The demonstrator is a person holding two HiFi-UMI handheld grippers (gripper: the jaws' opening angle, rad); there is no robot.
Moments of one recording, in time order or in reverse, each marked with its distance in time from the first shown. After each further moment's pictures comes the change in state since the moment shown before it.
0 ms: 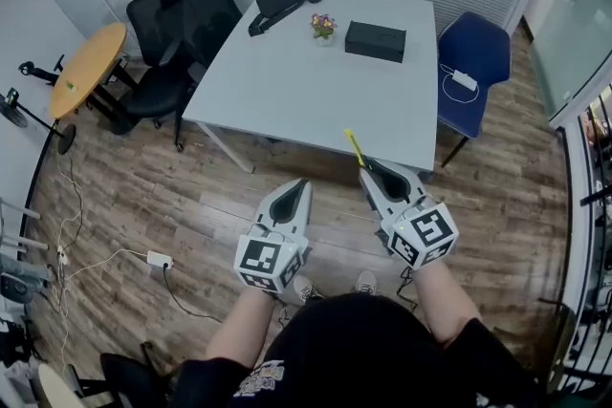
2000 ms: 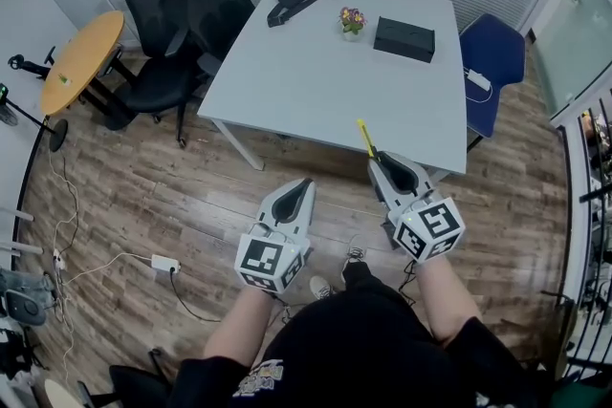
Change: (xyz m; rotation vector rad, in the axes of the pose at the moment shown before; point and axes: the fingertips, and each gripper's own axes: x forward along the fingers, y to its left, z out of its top) left arm -0.030 0.128 -0.010 -0.024 0.006 -0.056; right arm 0.117 0.047 -0.017 0.020 0.040 -0.077
